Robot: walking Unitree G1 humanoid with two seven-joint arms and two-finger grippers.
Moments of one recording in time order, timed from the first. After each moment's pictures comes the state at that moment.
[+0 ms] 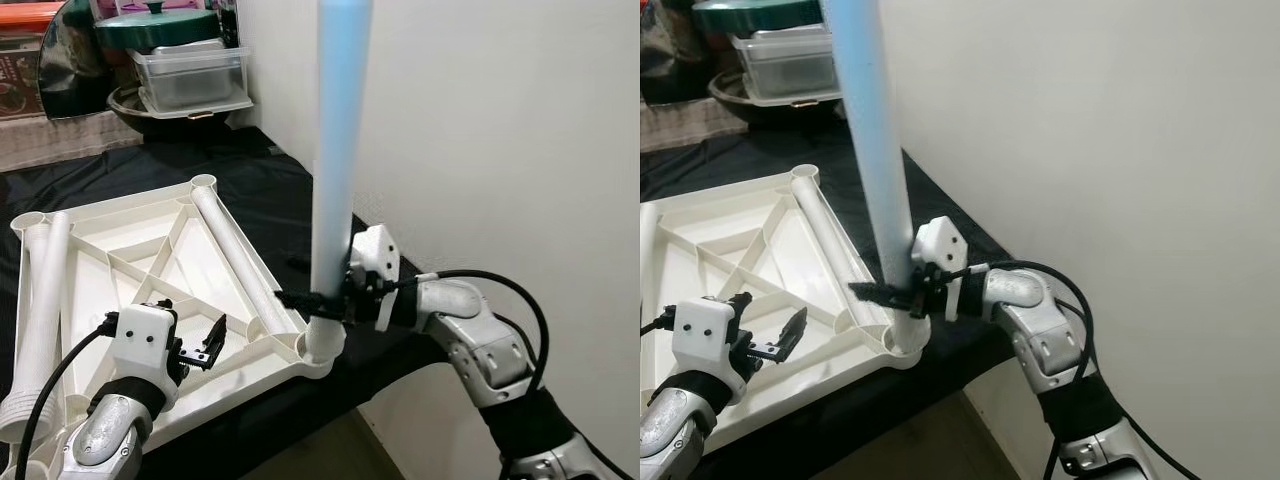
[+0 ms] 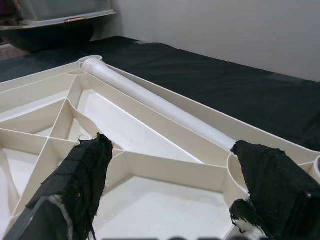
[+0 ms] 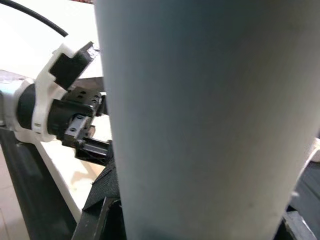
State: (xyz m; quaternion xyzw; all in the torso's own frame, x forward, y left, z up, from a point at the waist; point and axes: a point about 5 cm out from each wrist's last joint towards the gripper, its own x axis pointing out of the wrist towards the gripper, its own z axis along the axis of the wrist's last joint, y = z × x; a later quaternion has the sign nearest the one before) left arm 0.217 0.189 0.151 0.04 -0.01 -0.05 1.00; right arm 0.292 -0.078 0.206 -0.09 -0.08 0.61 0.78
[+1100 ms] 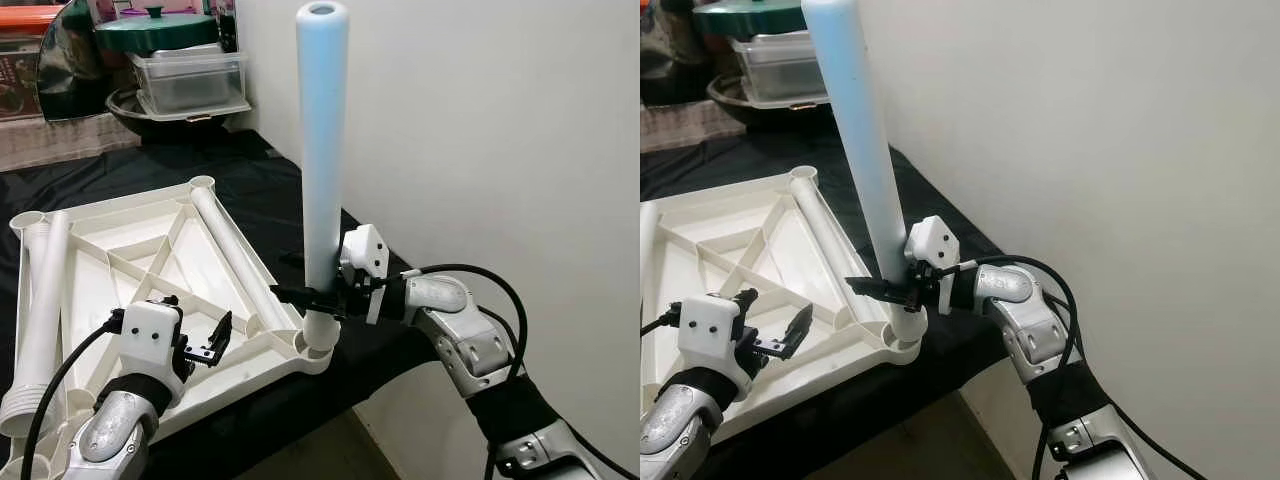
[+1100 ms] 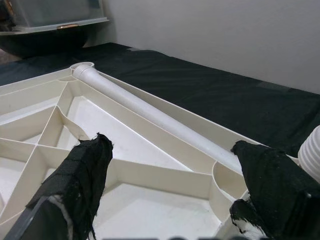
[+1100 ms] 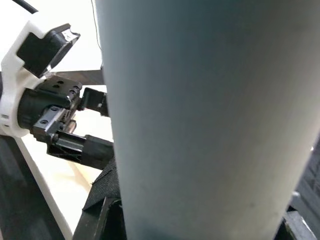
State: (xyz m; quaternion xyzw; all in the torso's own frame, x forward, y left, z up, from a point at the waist) left arm 0.219 0.184 0.154 0.03 -0.01 -0.06 1.00; right arm 0.306 -0.075 0.198 -0.10 -0.09 0.59 0.79
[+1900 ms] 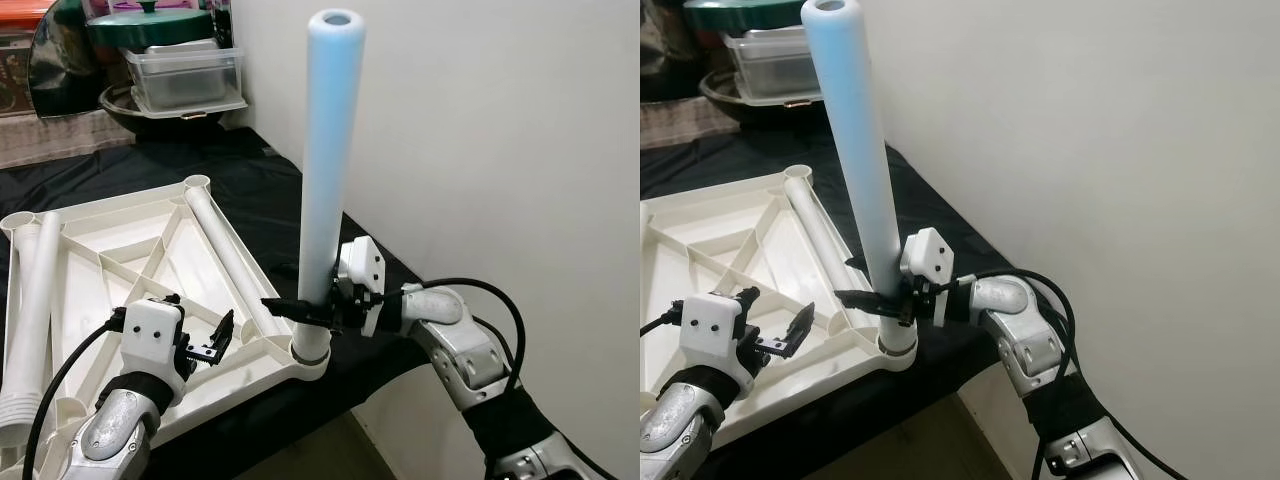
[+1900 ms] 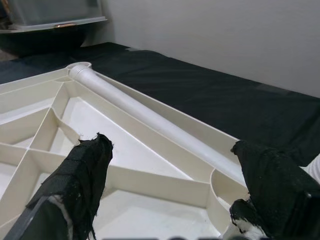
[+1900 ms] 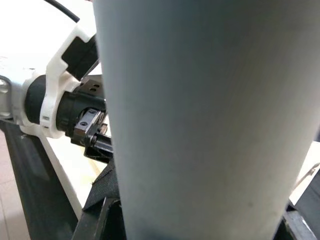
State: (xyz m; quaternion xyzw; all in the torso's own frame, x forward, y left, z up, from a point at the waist) left arm 0.220 0.183 0.154 0.03 -0.01 -0.06 1.00; right arm 0.292 -0.071 0.189 -0.09 -0.08 0.63 0.77
